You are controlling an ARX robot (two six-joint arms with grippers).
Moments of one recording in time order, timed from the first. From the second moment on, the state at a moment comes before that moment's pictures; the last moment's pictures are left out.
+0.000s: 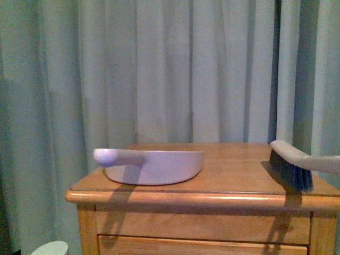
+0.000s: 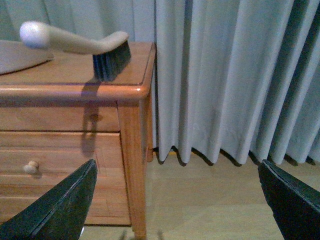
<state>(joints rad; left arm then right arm) 0.00 0.00 0.01 -0.01 0.00 0.00 0.00 0.00 0.02 0.00 0.00 0.00</state>
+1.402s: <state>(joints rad) -0.48 1.61 1.23 -0.25 -0.27 0.00 0.00 0.00 0.02 0.00 0.00 0.00</state>
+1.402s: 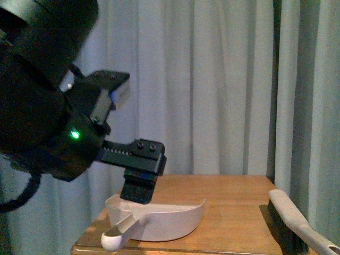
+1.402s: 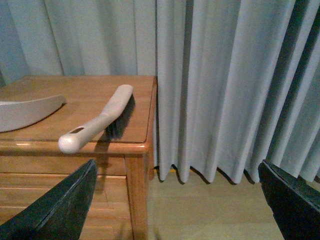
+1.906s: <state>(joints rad) -0.52 1.86 1.43 -0.36 -0.31 -0.04 0.00 0.00 0.02 0.00 0.00 0.00</state>
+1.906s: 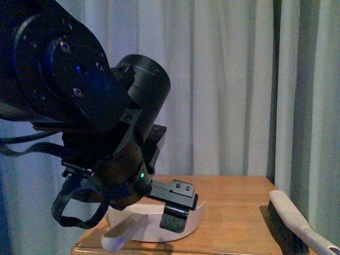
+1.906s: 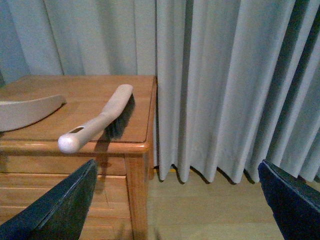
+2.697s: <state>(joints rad) -0.50 1.97 1.45 -0.34 -0.34 0.02 0.00 0.00 0.02 0.00 0.00 0.00</state>
